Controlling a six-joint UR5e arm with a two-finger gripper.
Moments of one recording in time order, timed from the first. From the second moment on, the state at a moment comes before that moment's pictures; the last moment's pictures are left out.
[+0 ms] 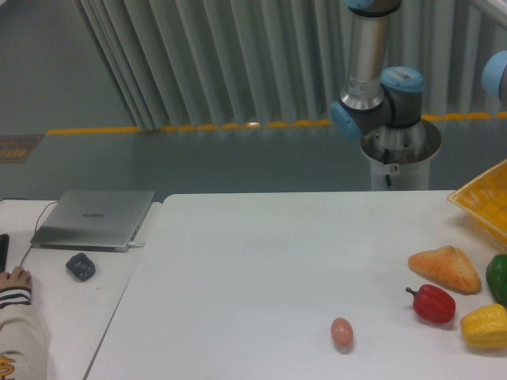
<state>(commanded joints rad) 2.75 -1.80 -1.59 -1.26 1.60 1.66</state>
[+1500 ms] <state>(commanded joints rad) 2.53 -1.80 -1.57 -1.24 1.60 1.23</state>
